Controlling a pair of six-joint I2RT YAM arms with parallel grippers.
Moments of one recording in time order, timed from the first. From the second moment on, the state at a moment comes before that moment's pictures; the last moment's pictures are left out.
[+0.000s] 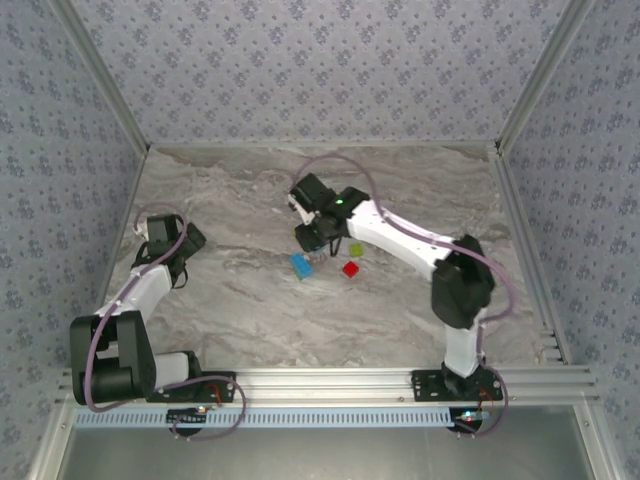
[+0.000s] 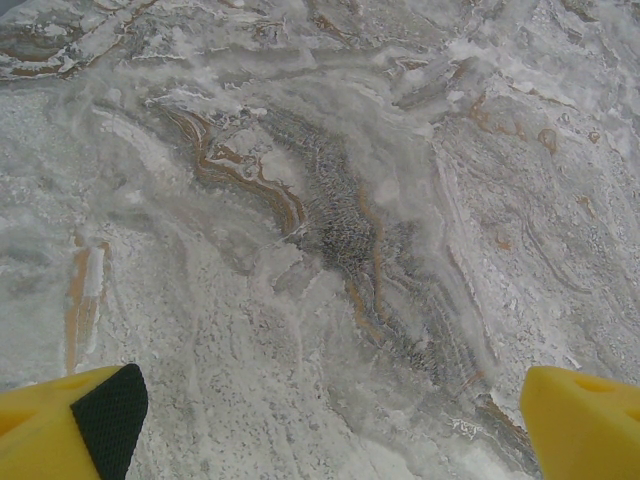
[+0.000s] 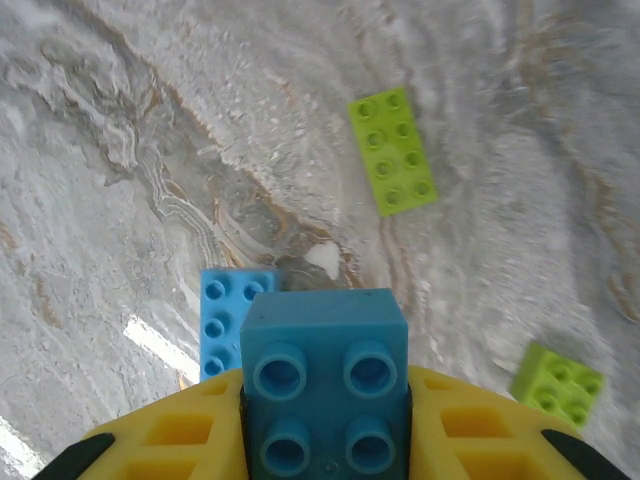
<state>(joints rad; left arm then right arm) 0.09 1.26 0.62 -0.16 -0.19 -0.58 0.83 1.94 1.70 -0.89 0.04 0.17</state>
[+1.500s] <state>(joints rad) 0.09 1.26 0.62 -0.16 -0.19 -0.58 0.88 2.10 1.78 -0.95 -0.02 0.18</state>
